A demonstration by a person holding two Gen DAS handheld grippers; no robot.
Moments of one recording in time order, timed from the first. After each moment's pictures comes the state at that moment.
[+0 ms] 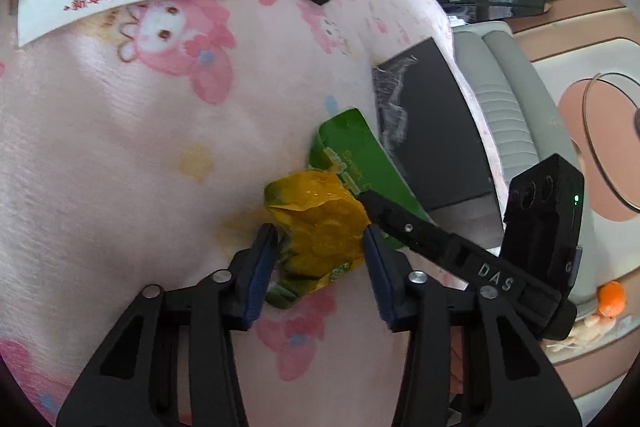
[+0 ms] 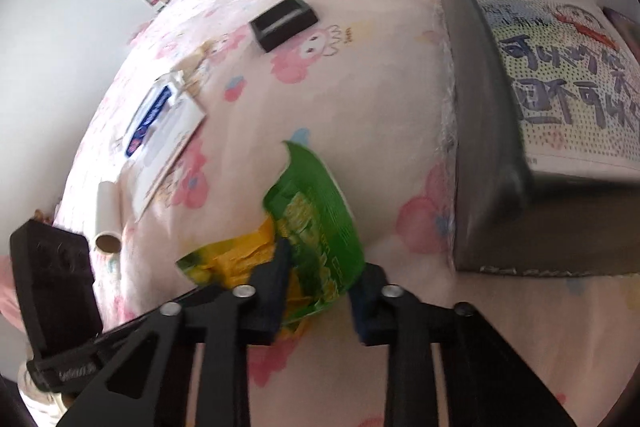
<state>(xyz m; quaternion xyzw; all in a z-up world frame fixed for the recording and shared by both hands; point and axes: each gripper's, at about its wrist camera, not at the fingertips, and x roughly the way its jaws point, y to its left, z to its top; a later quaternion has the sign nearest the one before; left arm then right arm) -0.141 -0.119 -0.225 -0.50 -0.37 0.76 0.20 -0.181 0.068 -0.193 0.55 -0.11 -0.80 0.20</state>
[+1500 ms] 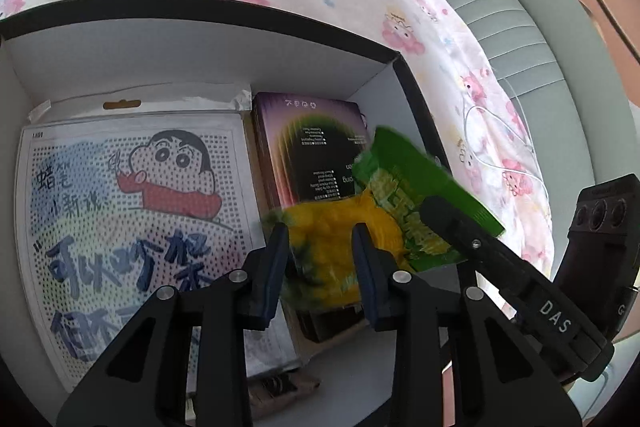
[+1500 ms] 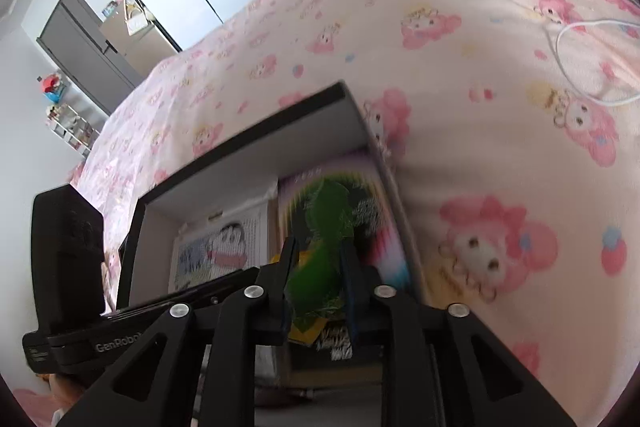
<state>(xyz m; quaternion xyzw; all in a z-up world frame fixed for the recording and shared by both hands) -0.327 0.205 -0.143 -0.58 -0.17 0.73 0.31 -0.241 0.377 -0.096 0.45 -0.22 -0.87 -0.01</state>
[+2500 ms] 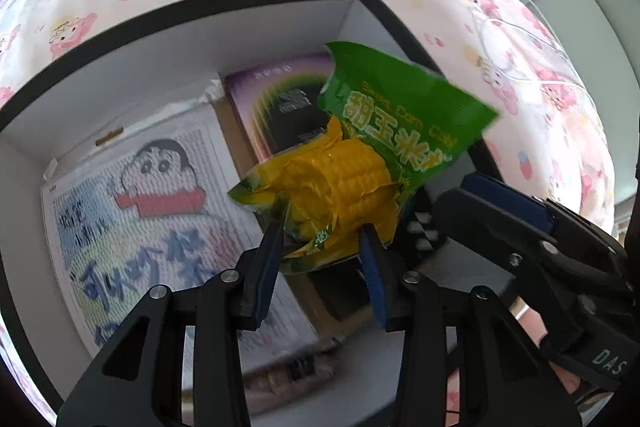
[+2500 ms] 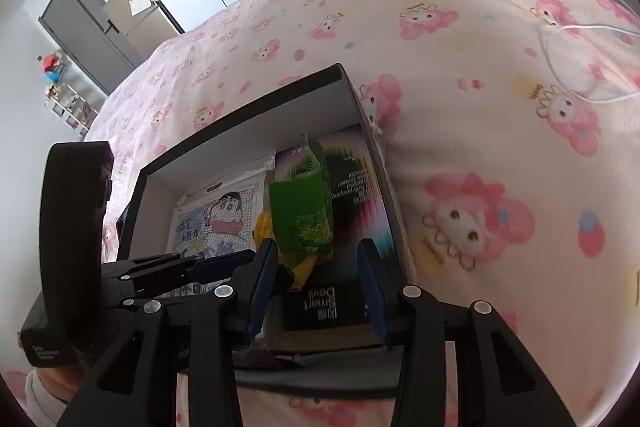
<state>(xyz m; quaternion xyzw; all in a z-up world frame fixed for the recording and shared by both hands) -0.292 0.232 -0.129 -0.60 0.03 0.74 0.31 -0.229 0.375 -0.094 0.48 -0.20 -0.86 0.00</state>
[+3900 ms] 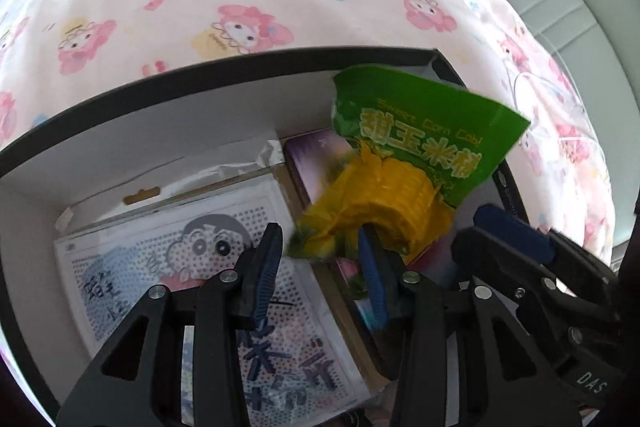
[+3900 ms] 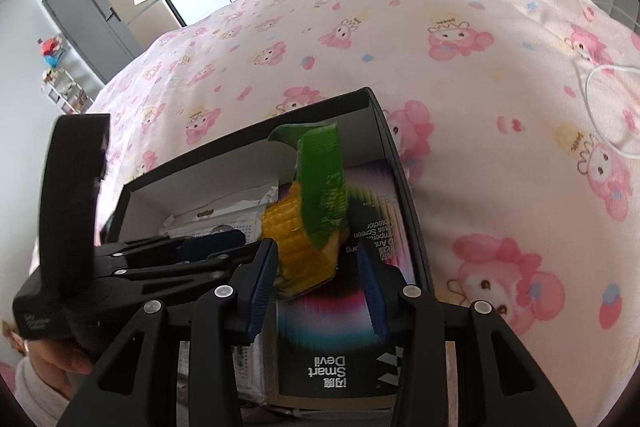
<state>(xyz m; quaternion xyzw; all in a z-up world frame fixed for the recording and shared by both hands) -0.361 0.231 -0.143 -0.58 -0.02 0.76 0.30 -0.275 0.362 -0.100 0.47 -0.16 -0.87 0.00</state>
